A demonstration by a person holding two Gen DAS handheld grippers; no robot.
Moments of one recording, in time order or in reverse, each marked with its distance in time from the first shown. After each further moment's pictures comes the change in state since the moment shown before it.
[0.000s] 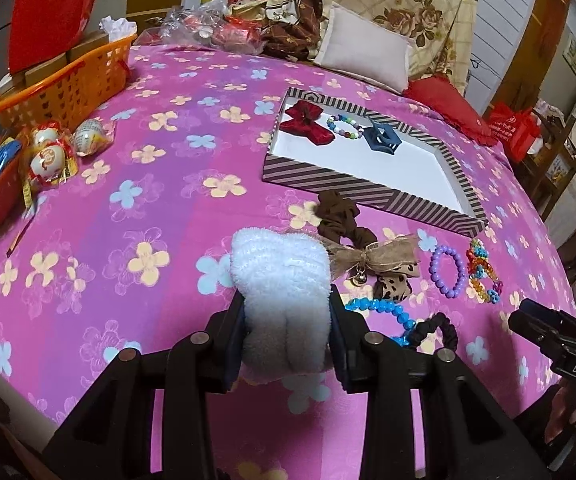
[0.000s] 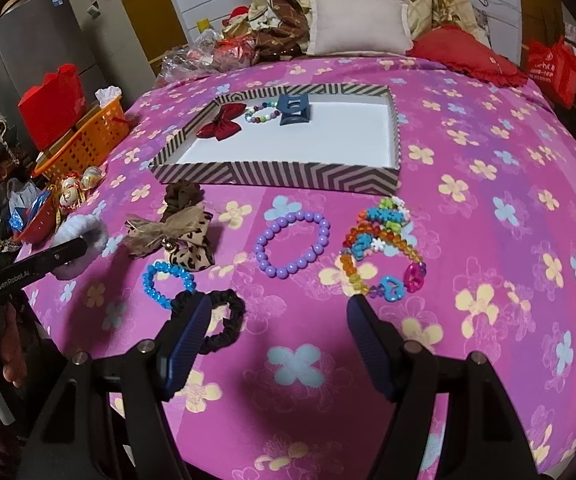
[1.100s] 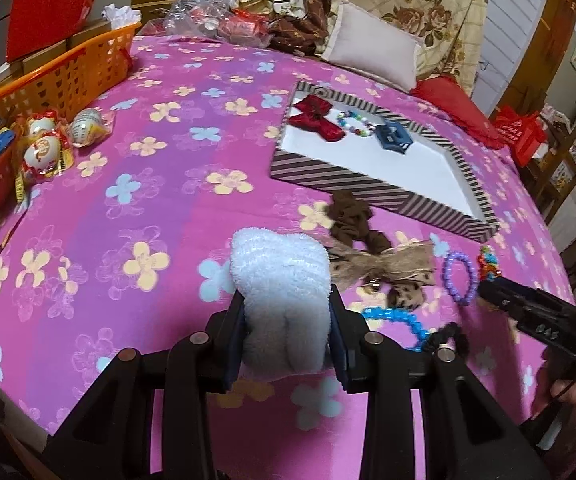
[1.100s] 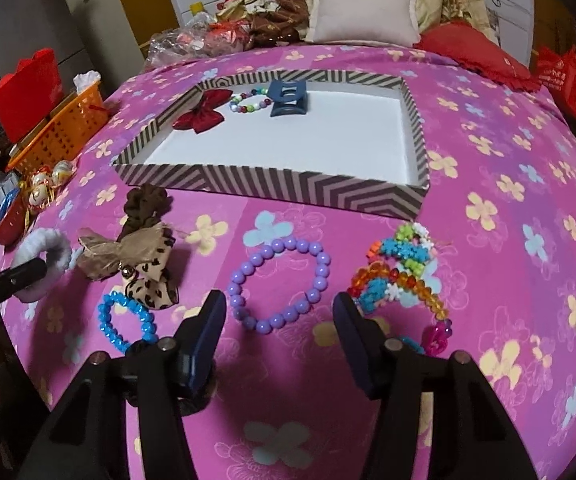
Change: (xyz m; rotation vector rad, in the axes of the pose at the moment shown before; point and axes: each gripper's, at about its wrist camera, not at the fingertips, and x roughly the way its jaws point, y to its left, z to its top) left arm 0.019 0.011 0.004 -0.027 0.021 0.014; right arm 0.060 -0.005 0.033 -0.021 0.041 -0.036
